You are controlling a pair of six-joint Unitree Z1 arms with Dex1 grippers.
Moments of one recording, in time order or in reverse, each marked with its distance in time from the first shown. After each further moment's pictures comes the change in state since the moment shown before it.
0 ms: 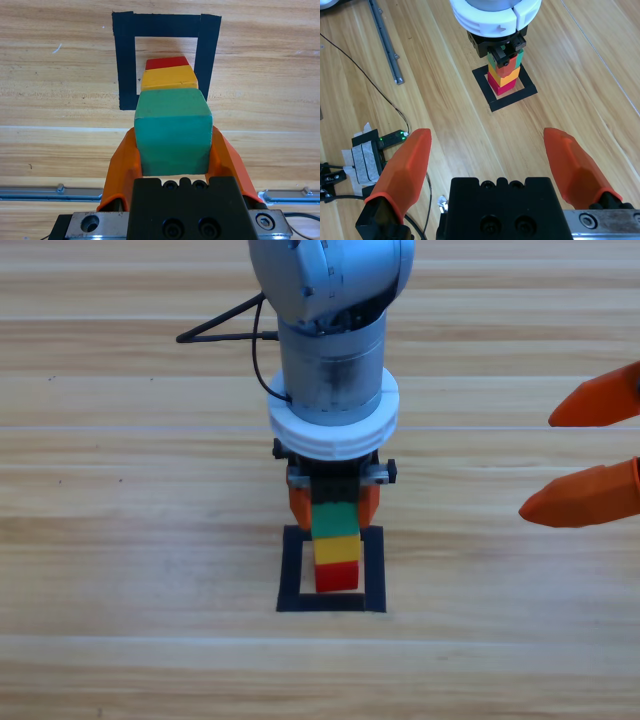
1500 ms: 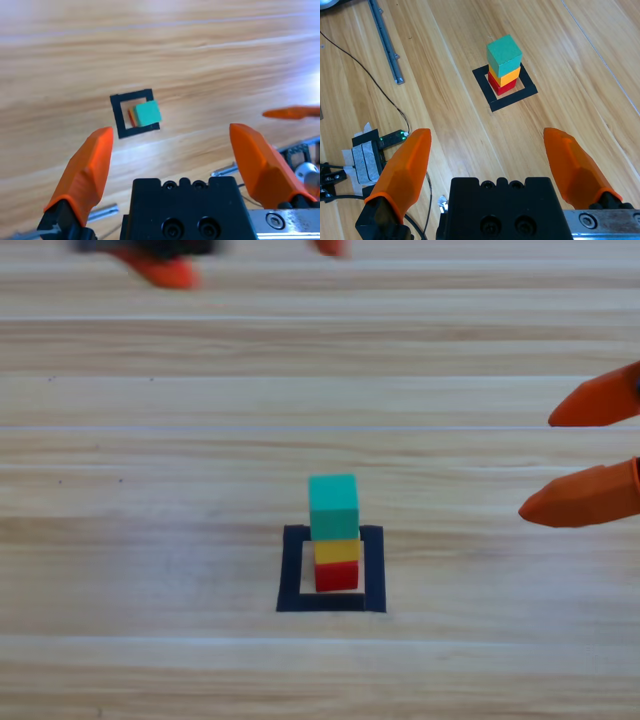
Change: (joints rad) arm 0 -0.140 -0.596 0.226 -0.201 0.296 0.120; arm 1 0.000 0.000 0.000 0.000 0.000 0.000
